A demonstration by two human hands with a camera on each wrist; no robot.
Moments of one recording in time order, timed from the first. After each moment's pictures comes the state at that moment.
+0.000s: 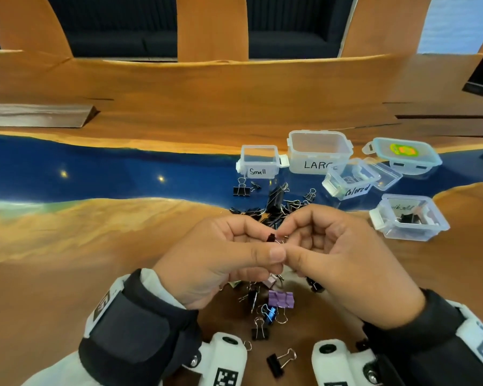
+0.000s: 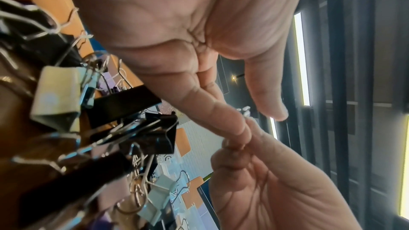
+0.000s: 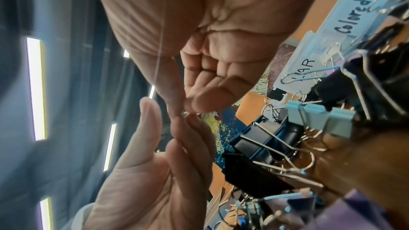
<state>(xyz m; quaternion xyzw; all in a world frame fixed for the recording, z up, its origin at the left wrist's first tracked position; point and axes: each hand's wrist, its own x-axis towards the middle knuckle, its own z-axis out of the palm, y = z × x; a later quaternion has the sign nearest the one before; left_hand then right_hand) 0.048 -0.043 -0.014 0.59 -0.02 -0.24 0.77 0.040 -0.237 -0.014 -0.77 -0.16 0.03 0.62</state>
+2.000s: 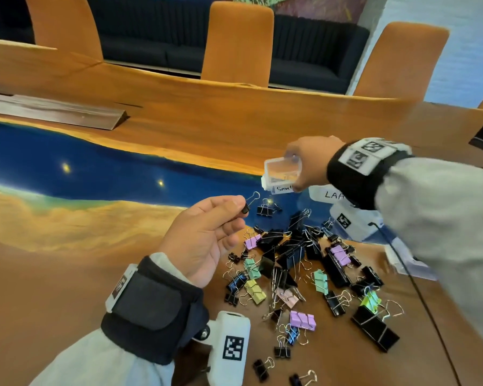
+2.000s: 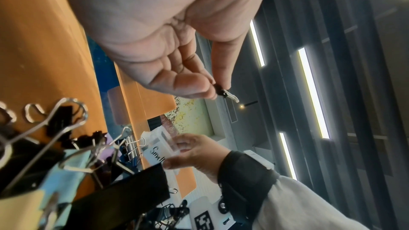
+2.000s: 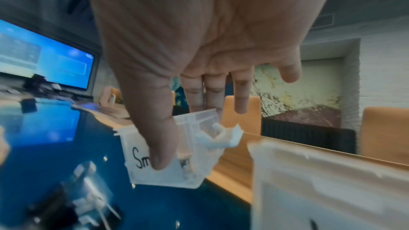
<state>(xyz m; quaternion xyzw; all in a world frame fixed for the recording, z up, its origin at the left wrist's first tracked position) 0.073 0.002 -0.015 0.46 0.10 -0.03 0.88 0.236 -0.184 0.056 -0.98 -0.16 0.07 -0.11</state>
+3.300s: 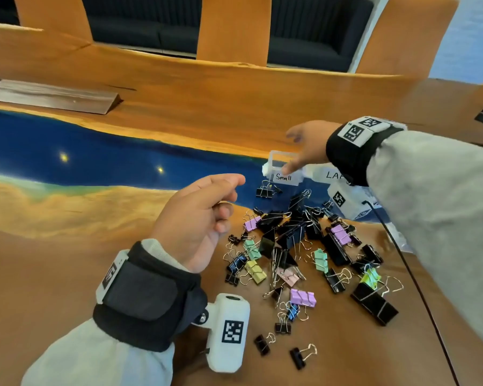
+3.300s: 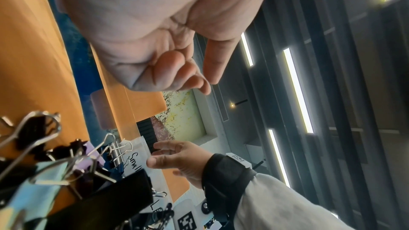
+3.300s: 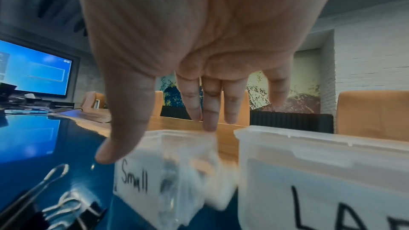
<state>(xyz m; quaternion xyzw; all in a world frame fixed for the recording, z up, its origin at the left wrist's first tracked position) 0.070 0.005 -0.011 0.51 0.11 -0.03 0.85 0.257 -0.193 0.040 -0.98 -0.15 0.12 -0.01</state>
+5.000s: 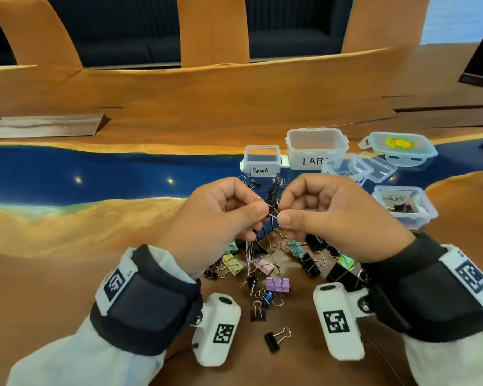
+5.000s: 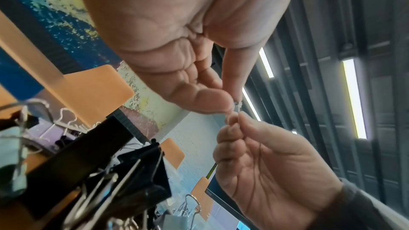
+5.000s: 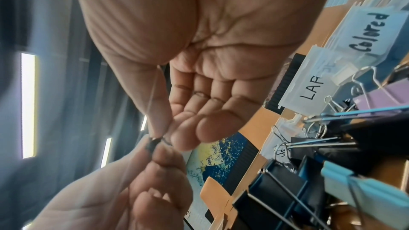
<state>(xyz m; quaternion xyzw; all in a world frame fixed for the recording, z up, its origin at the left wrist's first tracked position) 0.051 -0.052 0.010 0.72 -0.05 -0.06 0.68 0.068 -0.253 0.008 -0.74 -0.20 0.10 0.63</state>
